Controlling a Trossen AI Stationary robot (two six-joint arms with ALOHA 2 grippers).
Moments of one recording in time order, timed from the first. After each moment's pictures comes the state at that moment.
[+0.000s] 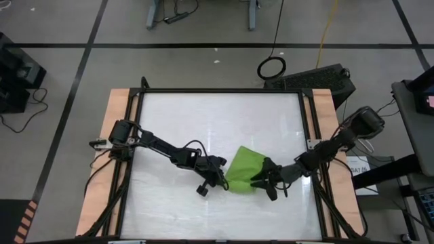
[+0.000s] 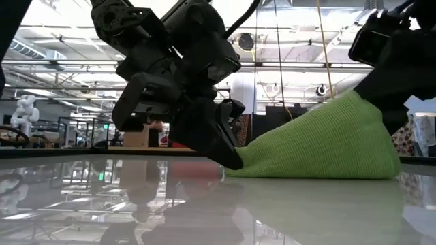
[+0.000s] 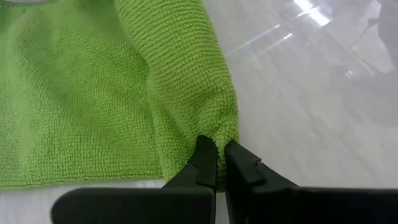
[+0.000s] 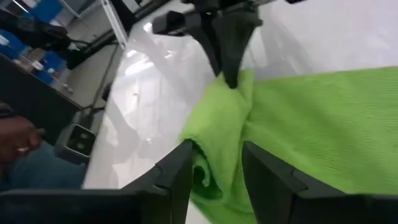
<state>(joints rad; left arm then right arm) -0.19 1.99 1.03 0.17 0.26 0.32 0.54 1.37 0.31 0.59 0.31 0.78</state>
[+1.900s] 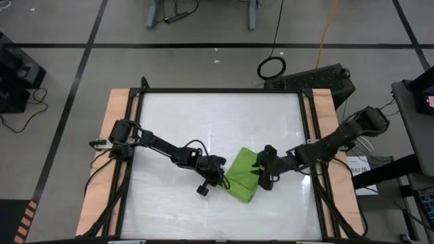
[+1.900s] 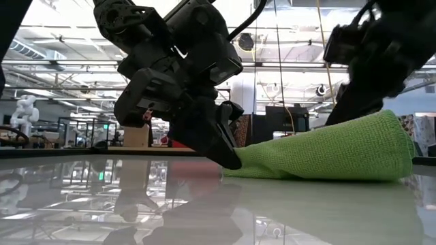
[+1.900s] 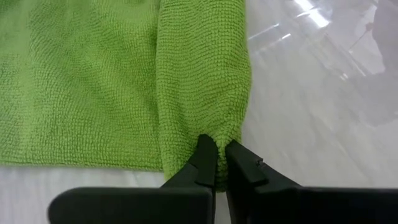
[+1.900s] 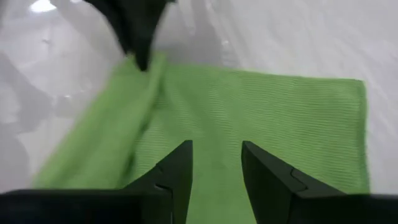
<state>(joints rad) -0.18 1.99 1.05 0.12 0.26 0.27 0.39 1.29 0.53 -0.05 0.28 0.67</state>
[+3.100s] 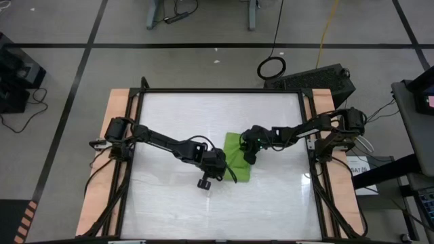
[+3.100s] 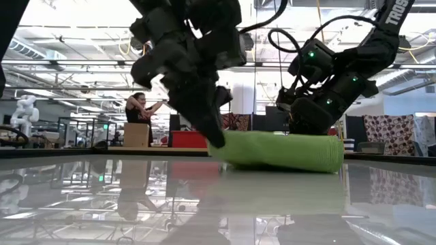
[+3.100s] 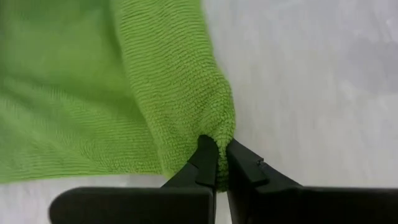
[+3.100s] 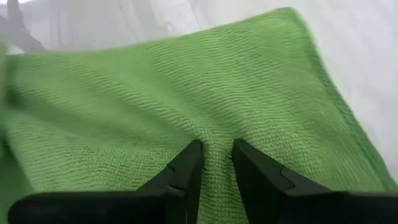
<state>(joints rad) -0.16 1.93 1.25 -0.37 0.14 0.16 -0.14 1.62 0.53 0.26 -0.01 0.26</state>
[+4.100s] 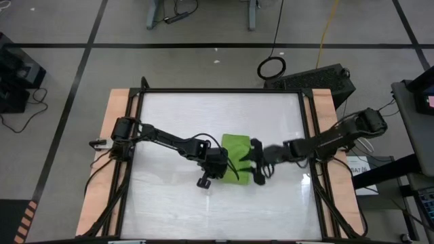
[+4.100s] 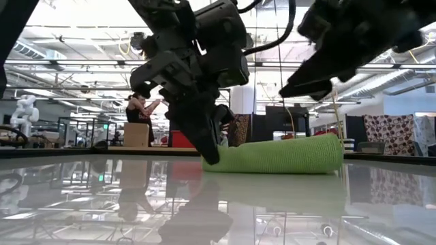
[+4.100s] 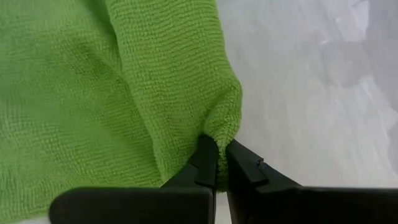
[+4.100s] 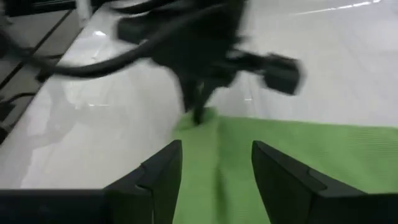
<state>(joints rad) -0.11 1.99 1.27 -0.39 0.31 0.19 0.23 1.34 0.55 0.26 0.11 0.26</state>
